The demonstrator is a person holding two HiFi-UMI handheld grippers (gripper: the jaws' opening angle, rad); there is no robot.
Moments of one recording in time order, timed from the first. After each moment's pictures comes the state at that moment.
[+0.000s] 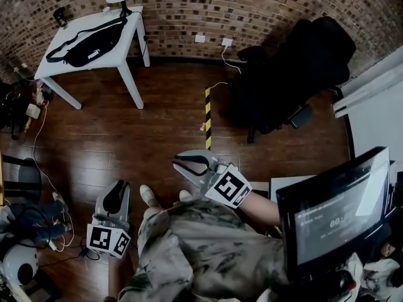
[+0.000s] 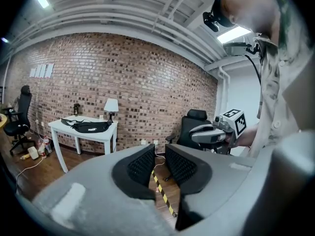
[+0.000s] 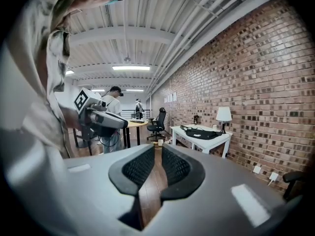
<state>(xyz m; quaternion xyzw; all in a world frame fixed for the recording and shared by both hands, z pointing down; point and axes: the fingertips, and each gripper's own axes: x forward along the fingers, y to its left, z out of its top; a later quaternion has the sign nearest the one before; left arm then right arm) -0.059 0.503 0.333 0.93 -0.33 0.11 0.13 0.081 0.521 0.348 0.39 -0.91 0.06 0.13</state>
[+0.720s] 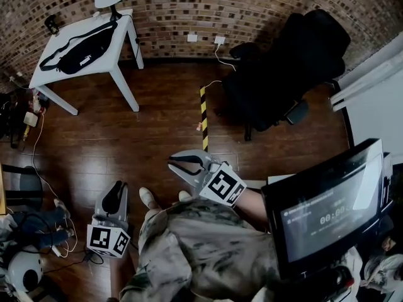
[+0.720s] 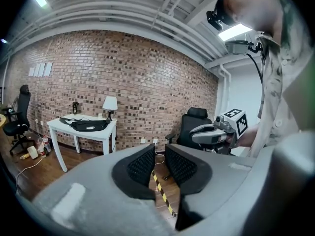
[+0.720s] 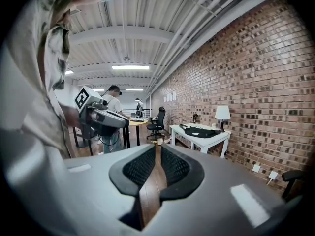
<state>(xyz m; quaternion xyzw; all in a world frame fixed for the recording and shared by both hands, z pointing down) -0.038 0.499 0.339 0.93 -0.32 0.12 0.14 0.096 0.520 0.358 0.39 -0.91 0.06 0.13</state>
